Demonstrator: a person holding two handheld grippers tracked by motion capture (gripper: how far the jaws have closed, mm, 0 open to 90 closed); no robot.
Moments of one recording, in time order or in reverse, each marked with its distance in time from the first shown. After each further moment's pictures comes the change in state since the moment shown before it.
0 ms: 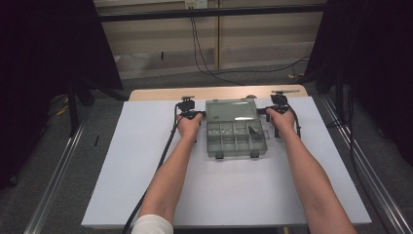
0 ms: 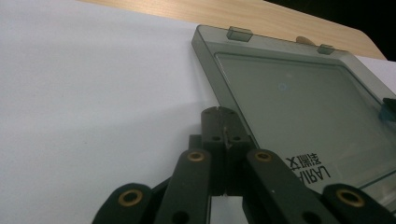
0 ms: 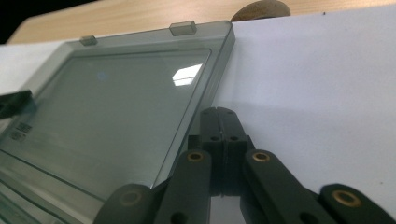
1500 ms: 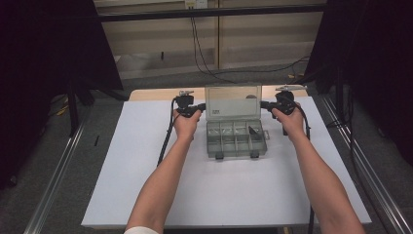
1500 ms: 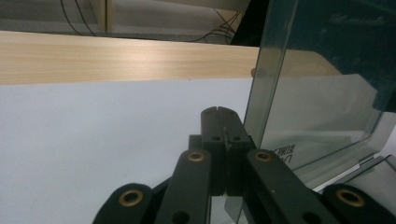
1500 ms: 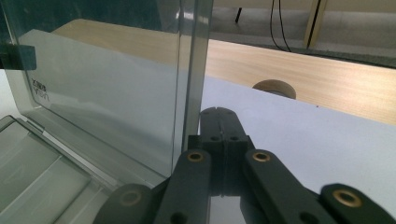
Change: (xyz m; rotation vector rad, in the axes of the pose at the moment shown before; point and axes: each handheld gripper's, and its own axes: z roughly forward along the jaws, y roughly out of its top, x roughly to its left) left arm -0.028 0.012 -0.046 -0.132 -0.026 0.169; right arm 0.022 0.003 -0.048 -0.174 0.026 -0.348
